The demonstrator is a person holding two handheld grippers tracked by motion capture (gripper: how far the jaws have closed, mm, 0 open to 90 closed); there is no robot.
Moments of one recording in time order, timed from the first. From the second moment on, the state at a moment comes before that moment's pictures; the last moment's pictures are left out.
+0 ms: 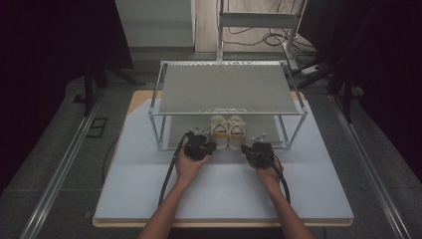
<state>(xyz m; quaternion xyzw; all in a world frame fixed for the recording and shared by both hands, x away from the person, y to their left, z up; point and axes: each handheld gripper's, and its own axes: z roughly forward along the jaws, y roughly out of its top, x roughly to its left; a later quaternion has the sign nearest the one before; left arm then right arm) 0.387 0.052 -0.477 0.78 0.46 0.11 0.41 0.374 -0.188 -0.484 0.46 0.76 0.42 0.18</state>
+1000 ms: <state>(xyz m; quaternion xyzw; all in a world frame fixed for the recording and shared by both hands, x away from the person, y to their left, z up) 0.411 0.050 -0.480 0.79 0.46 0.11 0.38 0.395 -0.180 -0.492 0.48 0.75 0.40 0.20</state>
